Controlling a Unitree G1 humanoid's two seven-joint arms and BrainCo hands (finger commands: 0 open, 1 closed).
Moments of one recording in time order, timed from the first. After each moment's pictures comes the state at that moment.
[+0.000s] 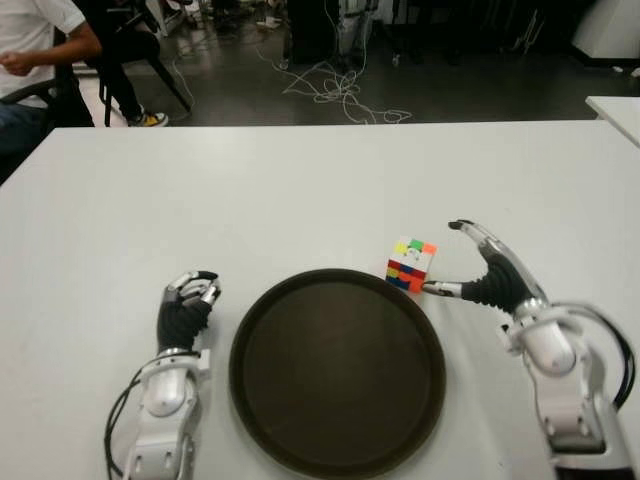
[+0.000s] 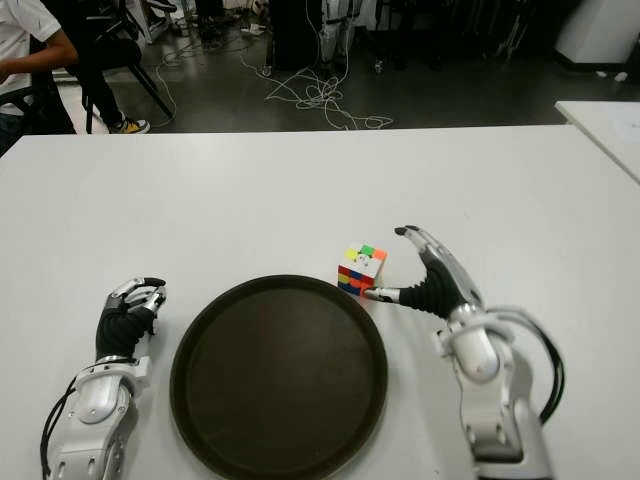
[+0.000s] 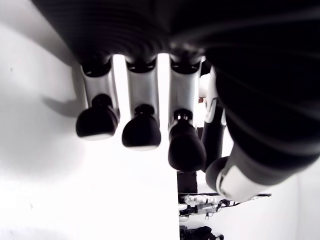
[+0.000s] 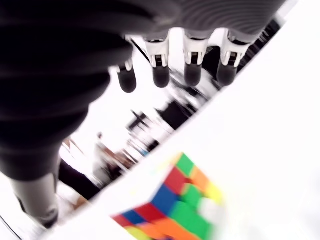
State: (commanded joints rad) left arm 0.16 -0.06 0.09 0.03 -0.01 0.07 0.11; right arm 0.05 -0.28 0.01 -0.33 -0.73 0.32 0.40
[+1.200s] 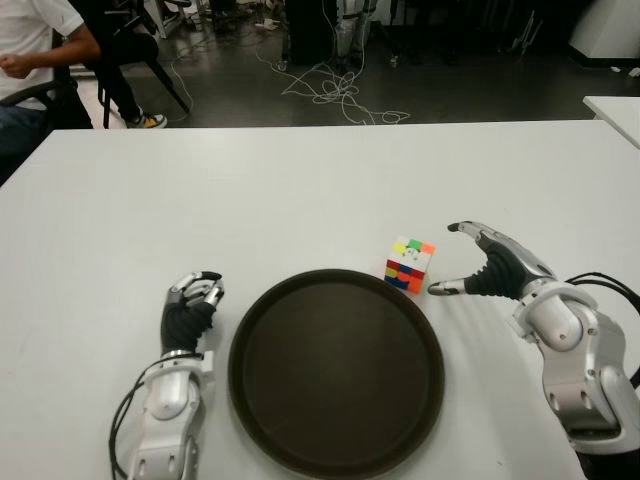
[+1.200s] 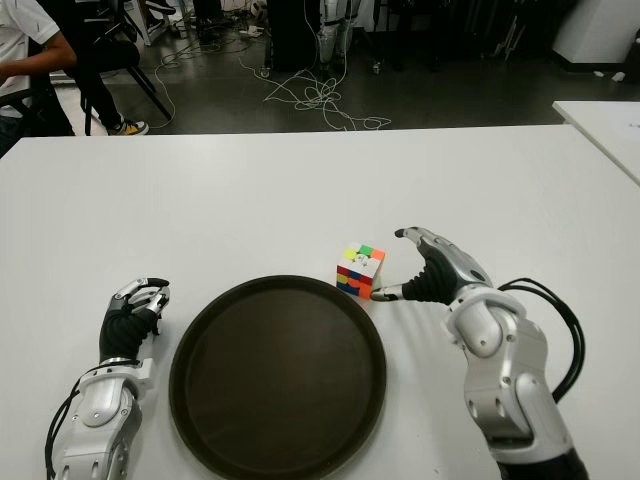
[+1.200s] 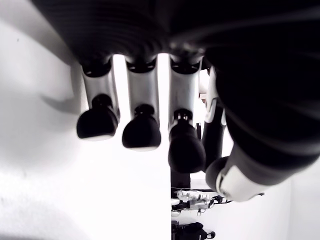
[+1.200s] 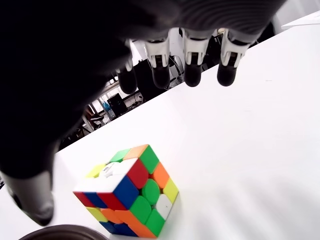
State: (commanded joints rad) left arm 0.16 -0.07 0.09 0.05 -0.01 0.04 0.11; right arm -0.07 -0.38 0.14 -0.36 -0.72 0.52 0.47
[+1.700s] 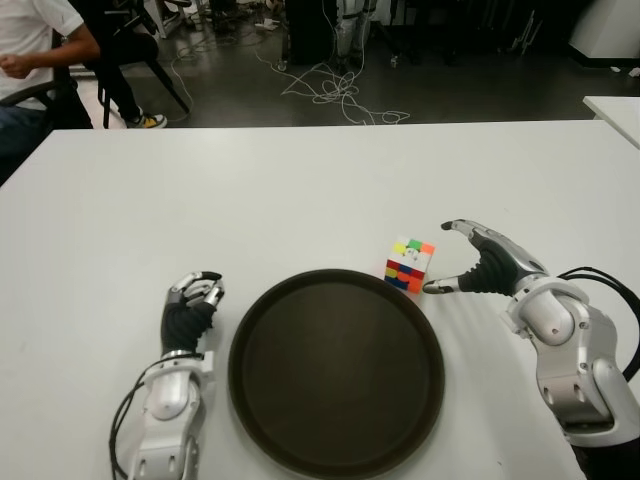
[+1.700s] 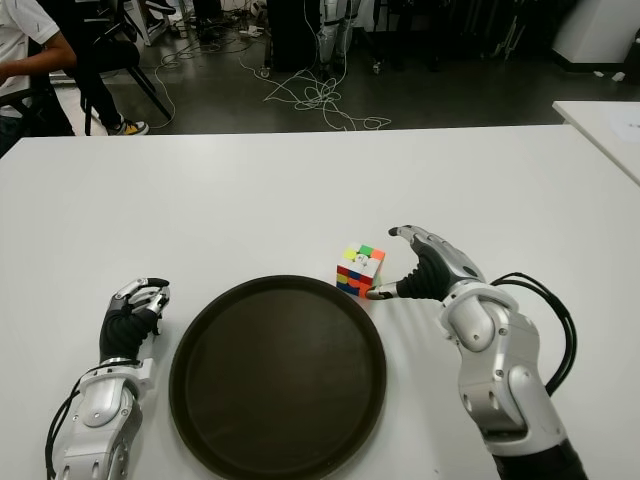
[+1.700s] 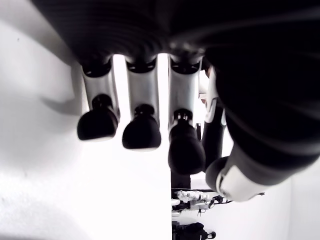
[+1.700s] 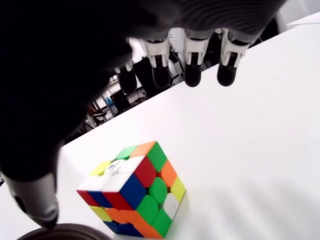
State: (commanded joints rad) left arm 0.16 -0.07 0.09 0.05 -0.01 0.03 0.10; right arm -0.11 -0.38 0.17 -0.33 -0.71 0.51 0.46
